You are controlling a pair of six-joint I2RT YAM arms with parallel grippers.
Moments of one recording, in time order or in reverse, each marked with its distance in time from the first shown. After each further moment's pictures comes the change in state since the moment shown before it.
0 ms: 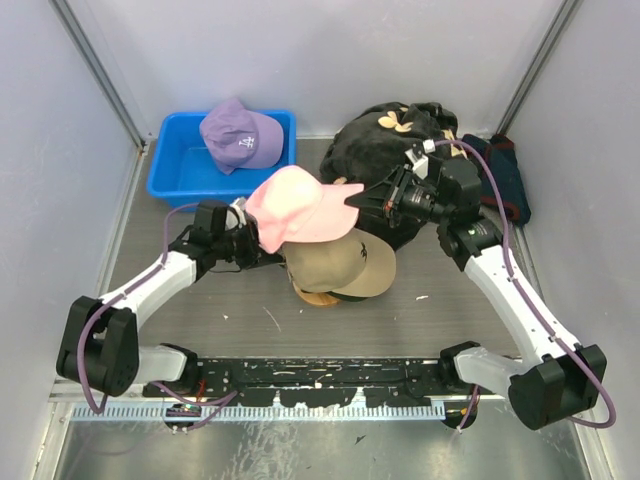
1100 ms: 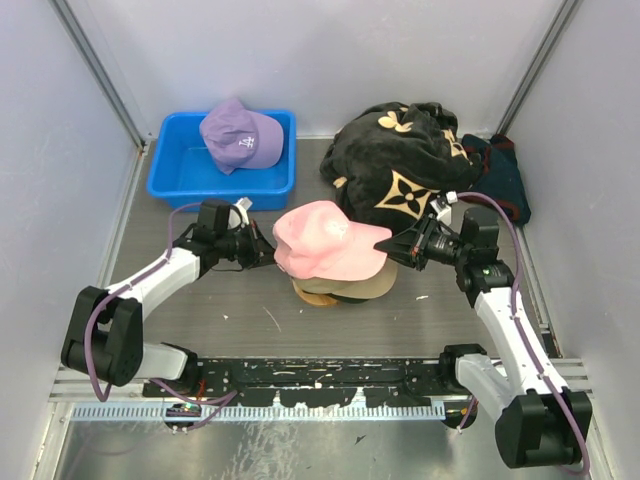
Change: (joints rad) left arm 0.000 0.057 0.011 0.023 0.021 0.002; right arm -0.243 -0.246 -0.423 -0.073 -0.185 -0.140
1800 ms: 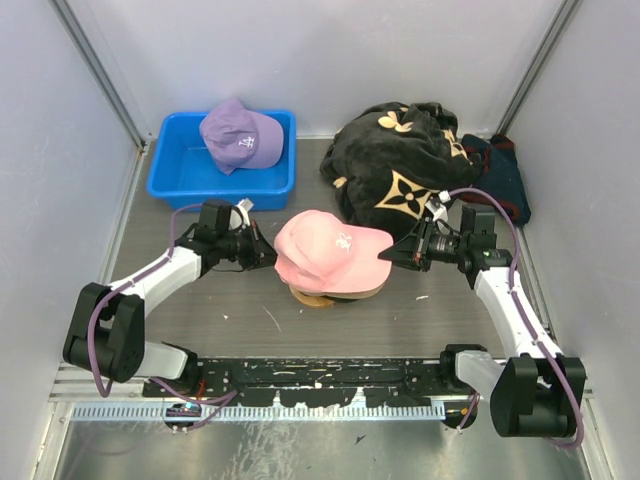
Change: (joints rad) left arm 0.000 0.021 0.000 -0.003 0.008 0.001; right arm -0.064 0.159 0.066 -0.212 -0.117 -0.419
